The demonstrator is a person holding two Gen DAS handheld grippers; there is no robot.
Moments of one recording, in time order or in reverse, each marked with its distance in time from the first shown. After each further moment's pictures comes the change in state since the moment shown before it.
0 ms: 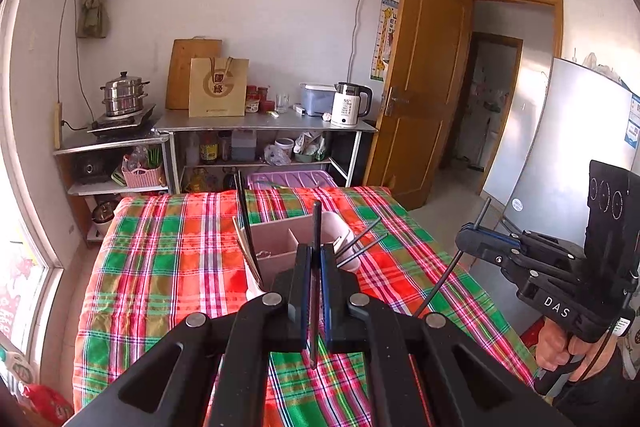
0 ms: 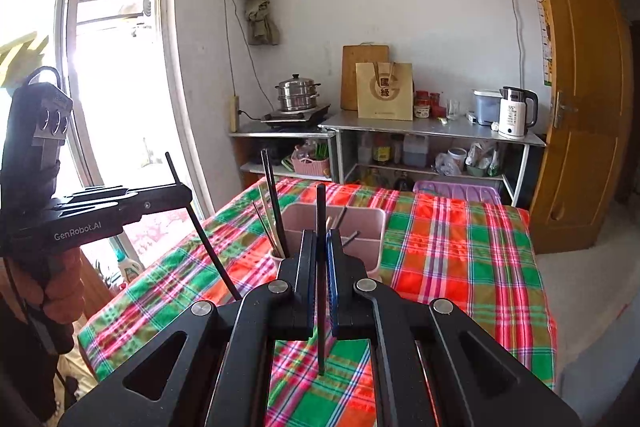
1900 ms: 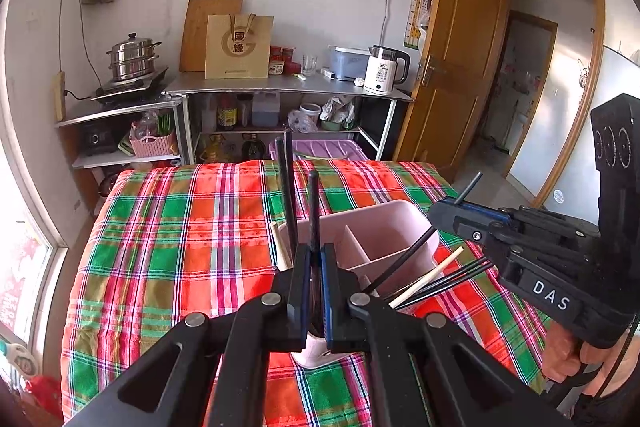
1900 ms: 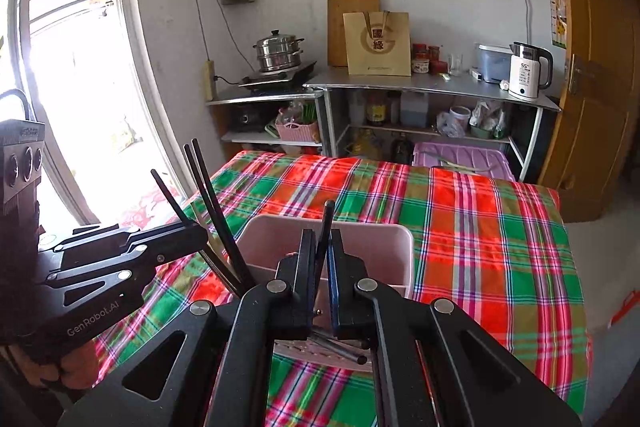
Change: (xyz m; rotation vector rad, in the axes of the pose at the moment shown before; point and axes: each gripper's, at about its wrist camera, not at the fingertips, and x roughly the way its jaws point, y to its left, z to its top) left arm 0.135 0.055 0.001 -0.041 0.141 0.069; right arm 0.140 -0.013 0.013 0.053 0.195 -0.046
